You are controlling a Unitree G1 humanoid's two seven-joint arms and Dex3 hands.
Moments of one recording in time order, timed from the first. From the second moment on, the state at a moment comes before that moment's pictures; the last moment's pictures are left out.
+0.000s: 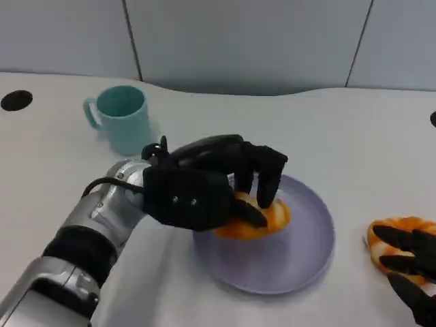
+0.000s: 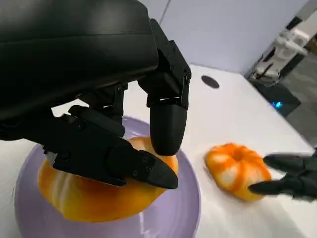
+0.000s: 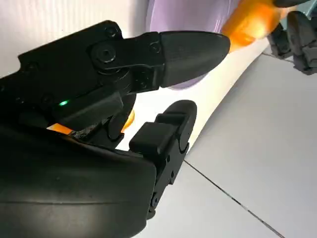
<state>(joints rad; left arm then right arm) -0.80 0.12 -0.39 0.91 0.36 -0.69 -0.45 0.30 -0.17 -0.08 -0.07 -0.17 -0.29 0.05</state>
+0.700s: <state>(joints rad) -0.95 0.17 -0.49 1.05 0.45 -0.91 -0.55 0.29 -0.17 -0.08 -0.06 -0.20 -0.31 0.02</state>
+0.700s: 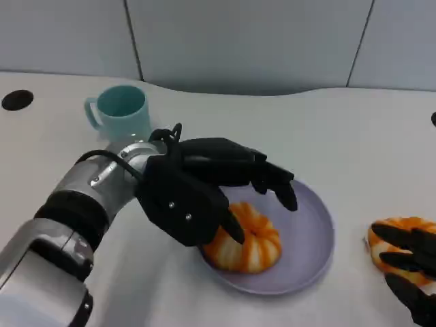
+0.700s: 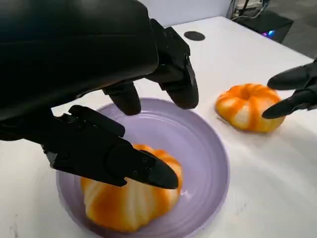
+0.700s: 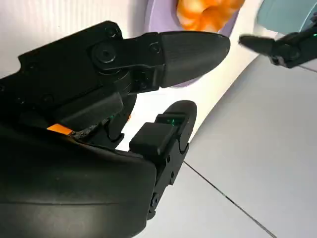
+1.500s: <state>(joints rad) -0.90 0.19 -0.31 0.99 0.10 -0.89 -0.84 0.29 -0.16 -0.07 -0.06 -0.19 -0.31 0.02</state>
